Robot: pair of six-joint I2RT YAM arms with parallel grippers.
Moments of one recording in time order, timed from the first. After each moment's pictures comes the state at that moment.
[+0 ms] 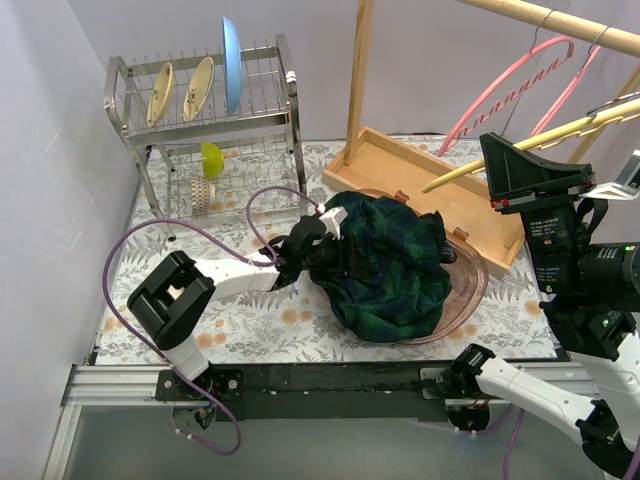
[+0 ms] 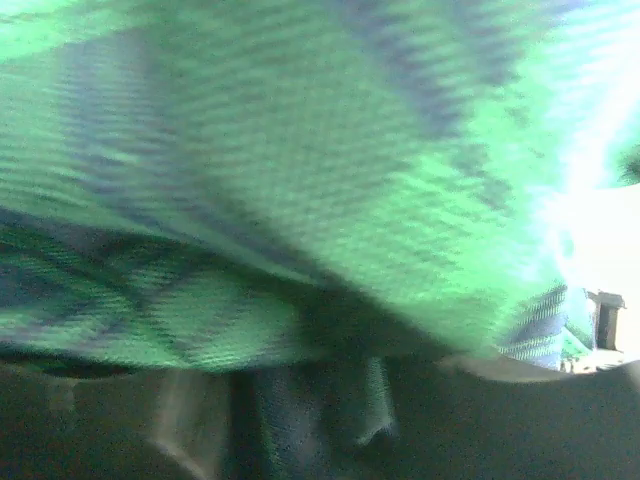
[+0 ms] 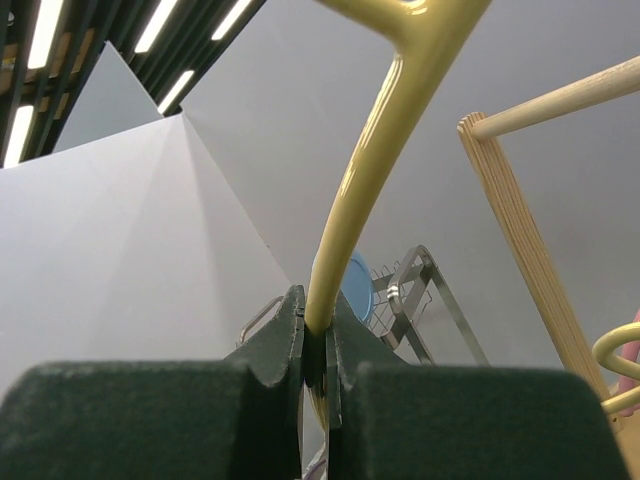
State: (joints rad) left arm -0.82 1.67 0.86 0.33 0.34 -0.78; right arm 0.78 0.72 1.33 0.02 0.35 0.41
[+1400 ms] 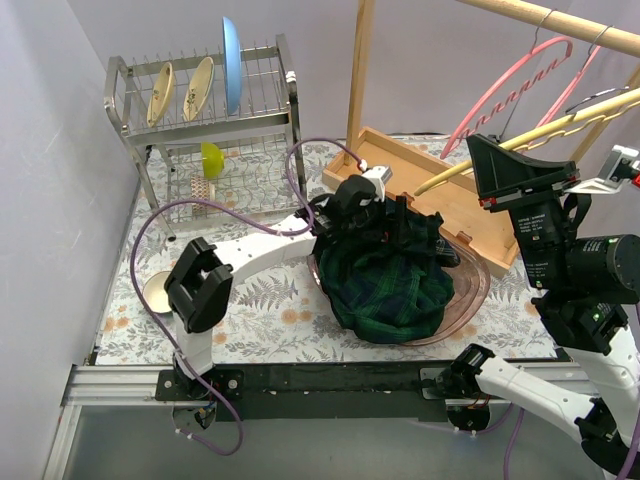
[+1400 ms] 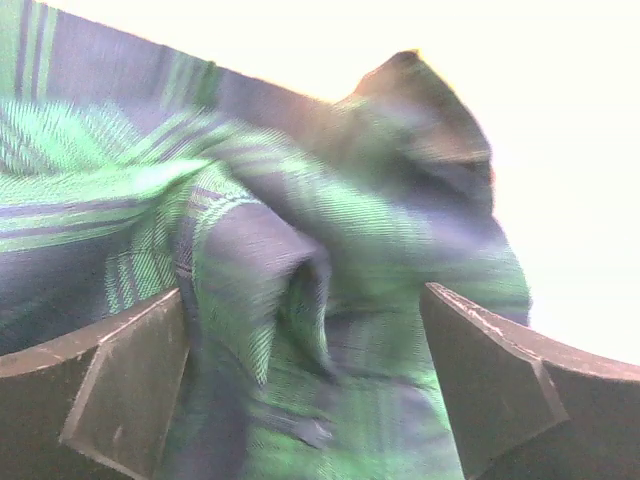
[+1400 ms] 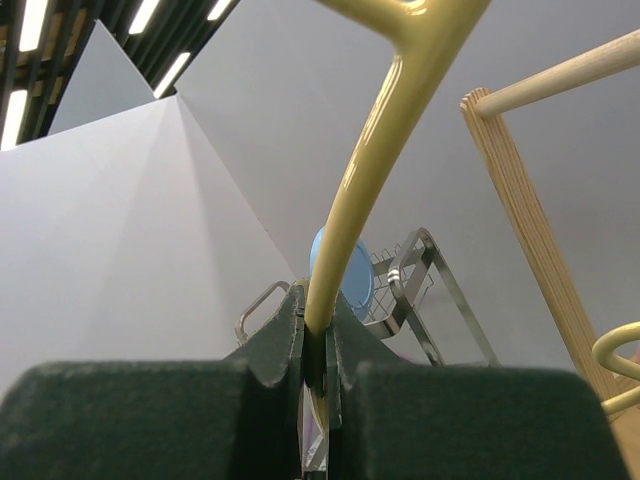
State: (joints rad) left arm -0.91 1.89 1.50 -0.11 0.13 -0.61; right arm 0.78 0.74 1.31 0.02 0.34 0.44
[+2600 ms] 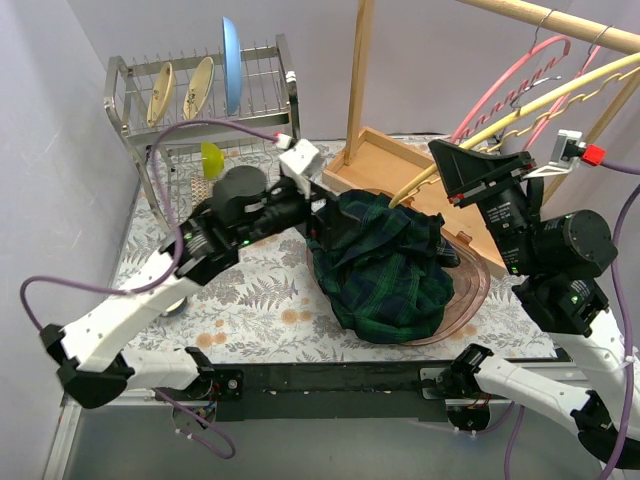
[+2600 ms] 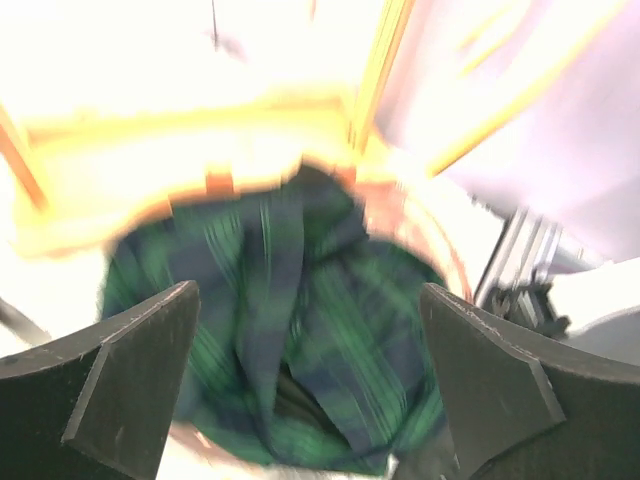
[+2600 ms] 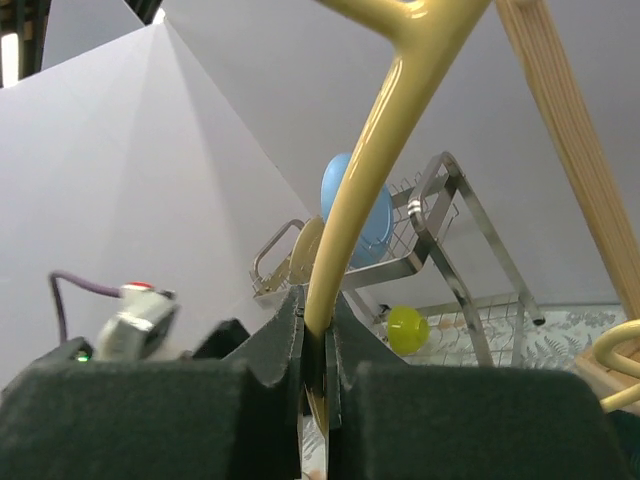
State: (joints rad) left arm -0.91 1.22 1.46 -0.42 0.09 -0.19; right arm 0.78 0.81 1.31 -0.05 0.28 0.54
